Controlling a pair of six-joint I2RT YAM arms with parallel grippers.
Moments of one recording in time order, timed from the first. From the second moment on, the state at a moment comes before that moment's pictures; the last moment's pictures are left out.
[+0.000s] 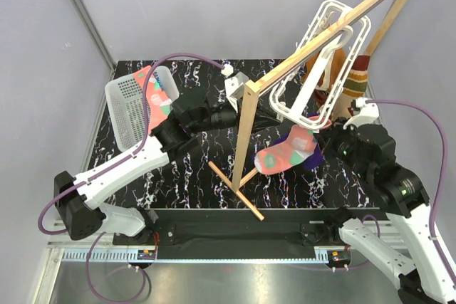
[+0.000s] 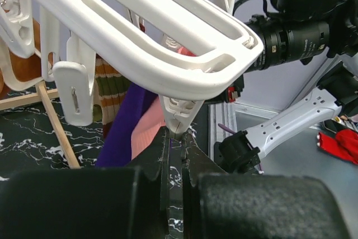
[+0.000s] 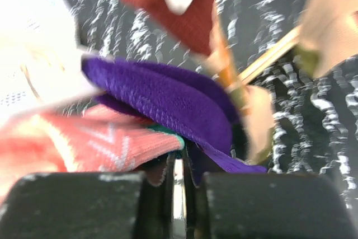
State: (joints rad) left arm -0.90 1.32 1.26 0.19 0.58 -0.27; right arm 0.49 0.66 1.11 -0.82 0.18 0.47
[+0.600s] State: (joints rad) left arm -0.91 1.35 1.30 0.11 0.58 -0.29; right arm 0.49 0.74 1.32 -1.00 0.38 0.35
